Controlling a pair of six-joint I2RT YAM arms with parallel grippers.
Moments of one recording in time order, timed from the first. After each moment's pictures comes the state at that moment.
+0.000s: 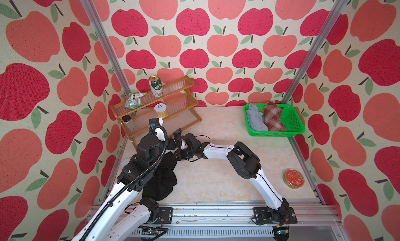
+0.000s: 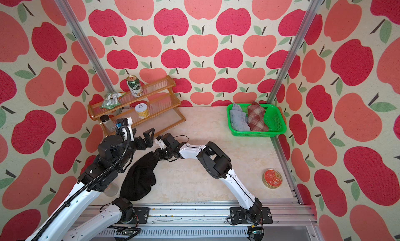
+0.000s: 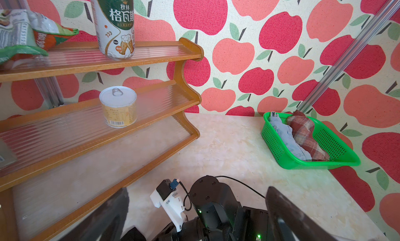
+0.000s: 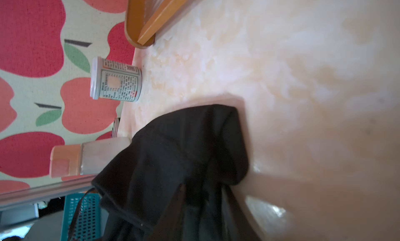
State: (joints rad) left arm -0.52 0.77 0.93 -0.39 -0.26 -0.32; right arm 1.01 2.41 1.70 0.02 -0.57 0.69
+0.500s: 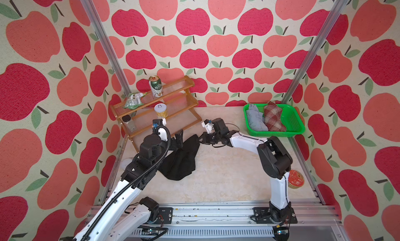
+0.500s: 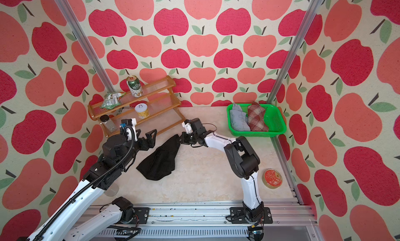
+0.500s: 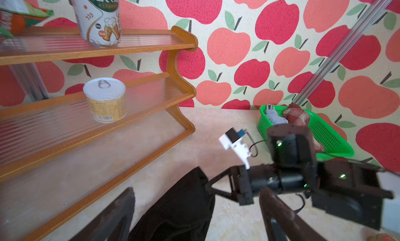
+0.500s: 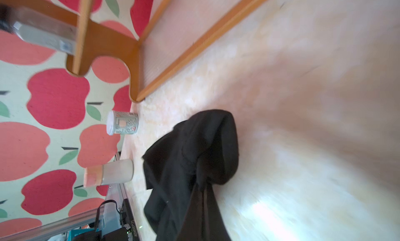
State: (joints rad) left arm -0.51 0.82 0.87 -0.32 -0.19 -0.32; right arm 0.68 1.97 1.37 -0.10 -0.55 0.59
